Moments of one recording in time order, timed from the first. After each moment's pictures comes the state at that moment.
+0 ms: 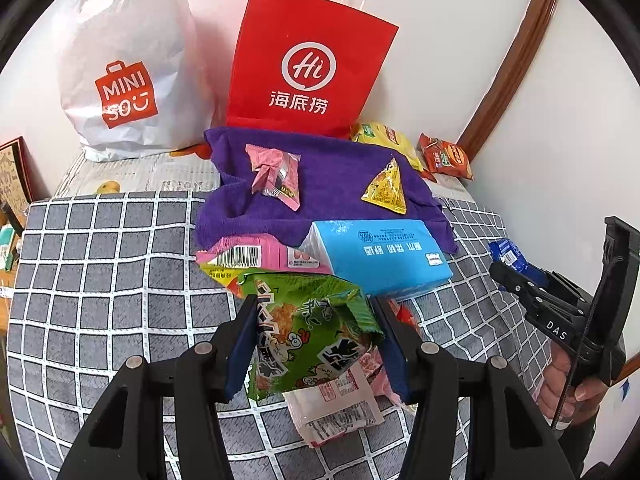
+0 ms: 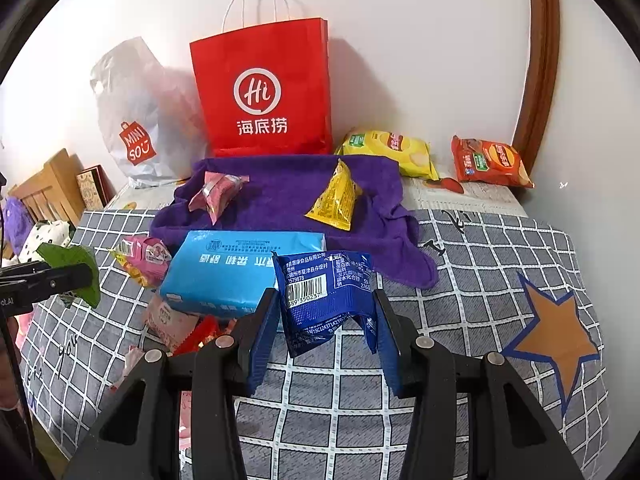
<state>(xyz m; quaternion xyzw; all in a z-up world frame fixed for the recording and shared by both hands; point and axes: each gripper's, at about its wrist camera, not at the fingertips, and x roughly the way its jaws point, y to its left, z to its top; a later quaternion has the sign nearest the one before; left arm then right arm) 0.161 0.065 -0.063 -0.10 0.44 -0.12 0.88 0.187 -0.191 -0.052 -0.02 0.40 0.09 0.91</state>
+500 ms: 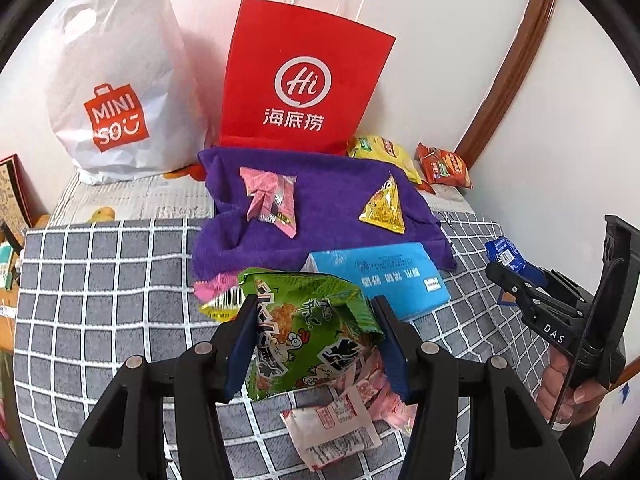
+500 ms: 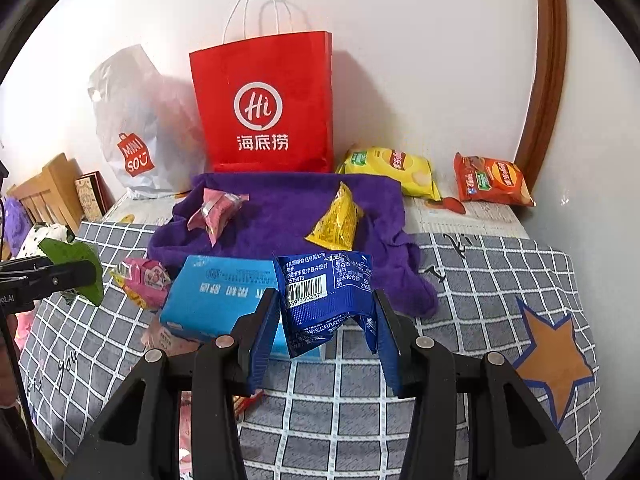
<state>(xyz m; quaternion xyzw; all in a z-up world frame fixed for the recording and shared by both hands) 0.183 0.063 -0.048 -0.09 0.43 -0.13 0.89 0.209 -0.183 -0.037 -0.03 0.39 0.09 0.92</state>
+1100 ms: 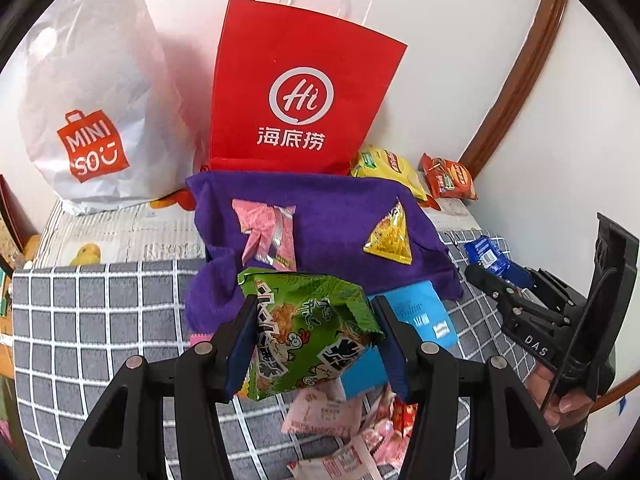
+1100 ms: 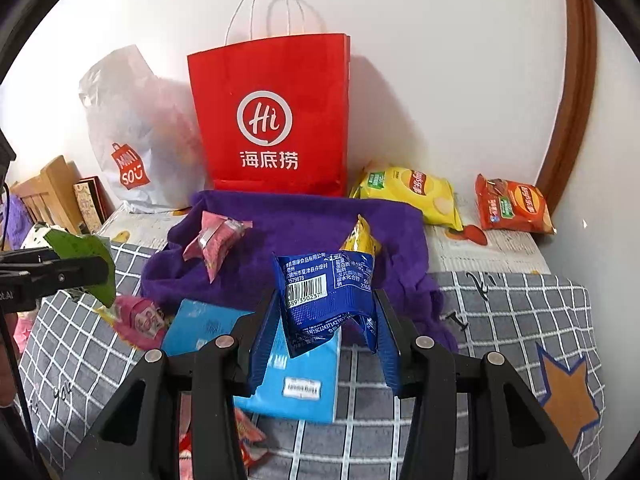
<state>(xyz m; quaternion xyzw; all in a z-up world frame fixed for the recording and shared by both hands) 0.242 0.063 -0.040 -0.09 0.44 -0.13 0.88 0.265 -0.159 -0.038 -0.04 0.38 0.10 0.92</state>
